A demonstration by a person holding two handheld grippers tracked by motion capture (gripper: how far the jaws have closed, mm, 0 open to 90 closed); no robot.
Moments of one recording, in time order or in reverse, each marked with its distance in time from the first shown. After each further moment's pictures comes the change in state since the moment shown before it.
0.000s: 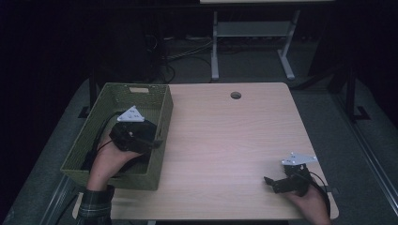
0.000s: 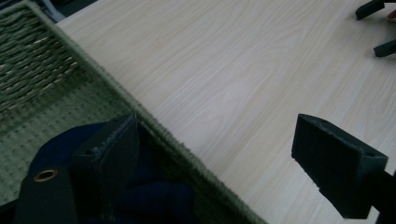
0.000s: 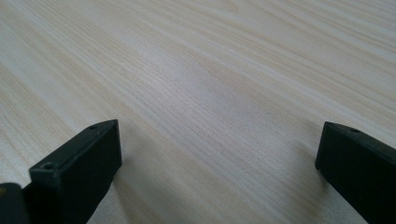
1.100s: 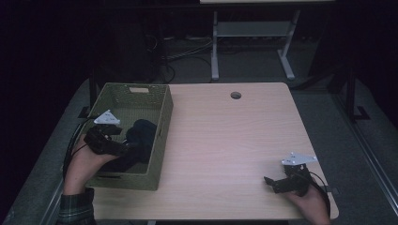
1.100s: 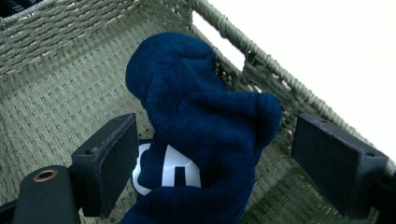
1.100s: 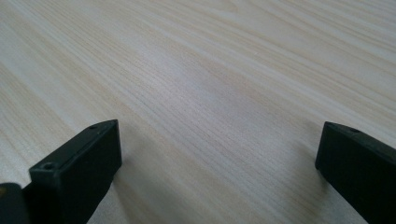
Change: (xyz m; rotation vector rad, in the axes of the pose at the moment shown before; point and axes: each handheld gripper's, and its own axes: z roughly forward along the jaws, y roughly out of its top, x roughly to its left) left arm 0.034 -0.040 -0.027 0.120 0.117 -0.078; right arm 0.000 0.000 0.000 0.001 -0.001 0.000
